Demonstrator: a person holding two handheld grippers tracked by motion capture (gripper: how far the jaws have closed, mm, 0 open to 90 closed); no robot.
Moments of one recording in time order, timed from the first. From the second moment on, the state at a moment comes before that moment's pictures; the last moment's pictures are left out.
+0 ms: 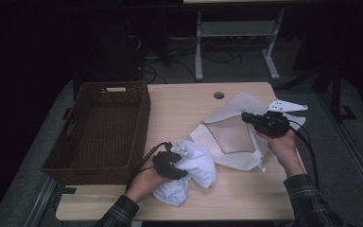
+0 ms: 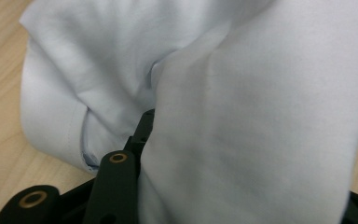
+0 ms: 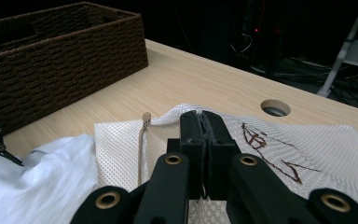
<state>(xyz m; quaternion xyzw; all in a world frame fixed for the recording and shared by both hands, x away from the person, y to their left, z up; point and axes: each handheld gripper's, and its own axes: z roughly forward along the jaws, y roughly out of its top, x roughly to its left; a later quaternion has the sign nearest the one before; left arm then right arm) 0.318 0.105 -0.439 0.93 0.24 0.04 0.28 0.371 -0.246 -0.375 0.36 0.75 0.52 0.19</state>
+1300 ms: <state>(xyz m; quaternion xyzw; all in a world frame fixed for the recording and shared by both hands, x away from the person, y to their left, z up) 0.332 0.051 -0.393 0.93 0.17 0.05 0.33 0.363 -0.239 -0.387 0.34 0.77 0.51 0.17</state>
